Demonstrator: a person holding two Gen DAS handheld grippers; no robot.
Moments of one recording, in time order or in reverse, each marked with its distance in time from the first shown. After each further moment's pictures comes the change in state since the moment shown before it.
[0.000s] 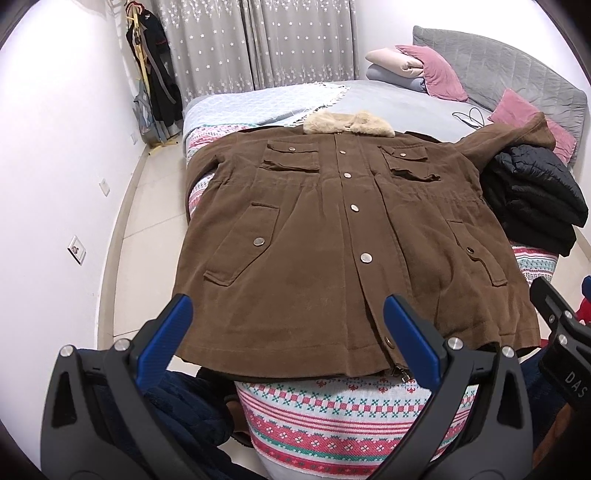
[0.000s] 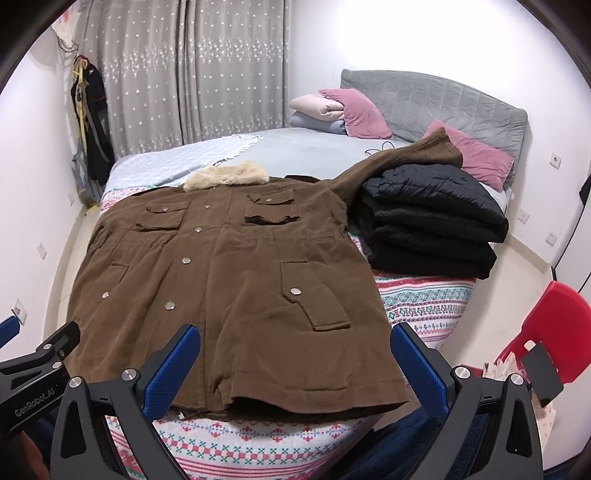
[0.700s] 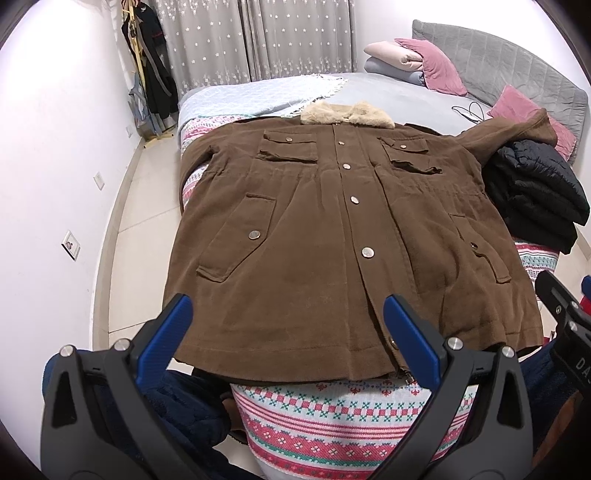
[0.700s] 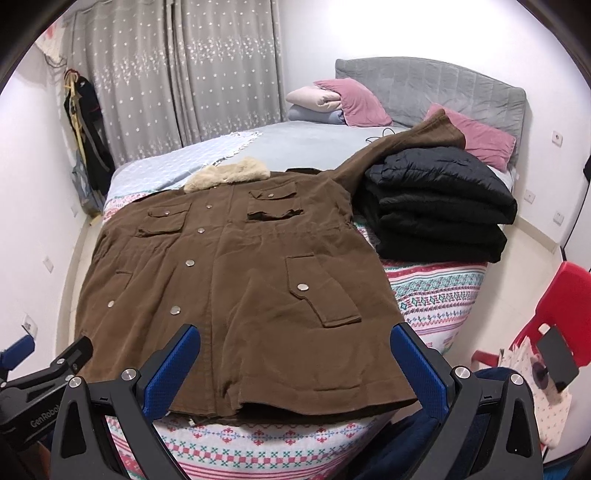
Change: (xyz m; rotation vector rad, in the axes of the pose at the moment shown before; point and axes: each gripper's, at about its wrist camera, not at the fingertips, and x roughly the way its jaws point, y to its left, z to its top) left arm 0.017 0.001 -0.001 -0.014 0.029 -0.027; right arm 0.016 -0.003 0.000 -0.010 0.063 -0.029
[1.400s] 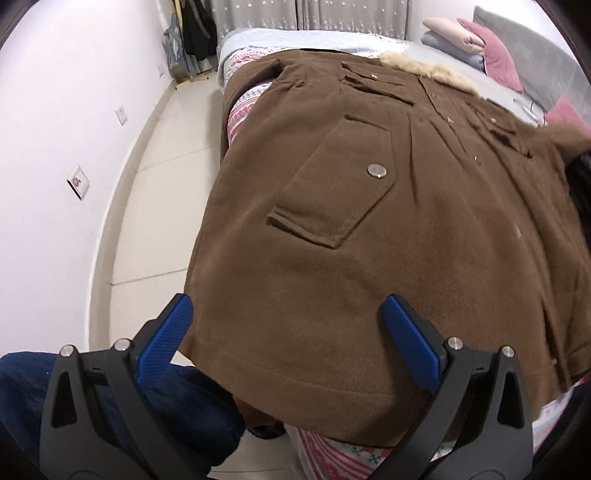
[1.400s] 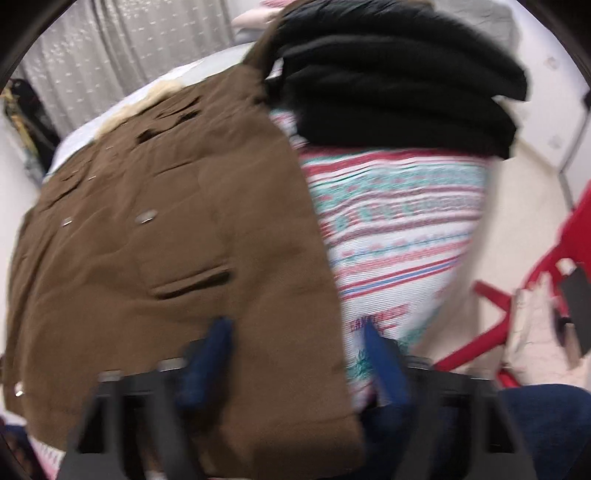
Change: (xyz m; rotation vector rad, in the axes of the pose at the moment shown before) left arm 0.100 0.080 -0.021 -0.131 0.156 0.091; right arm 0.141 -0.106 -0.045 0.160 0.320 0.013
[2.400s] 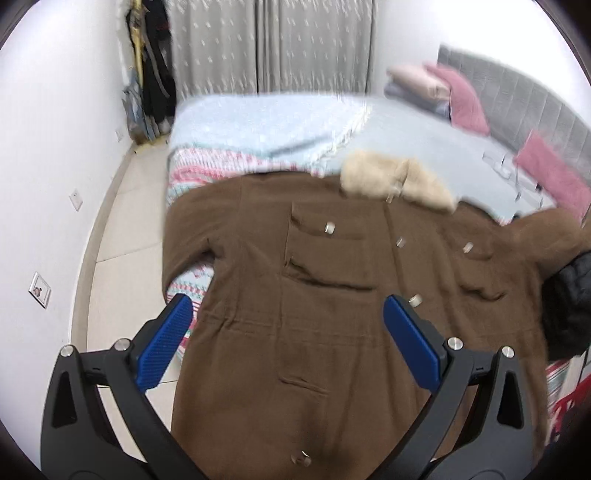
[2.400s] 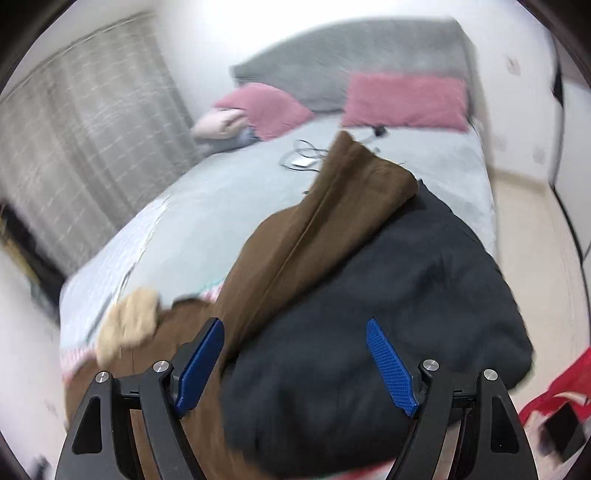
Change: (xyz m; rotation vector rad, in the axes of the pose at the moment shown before) left arm 0.005 -0.035 0.220 0.052 -0.173 -0.159; right arm -0.040 -0.129 0.348 0.397 -0.268 0.100
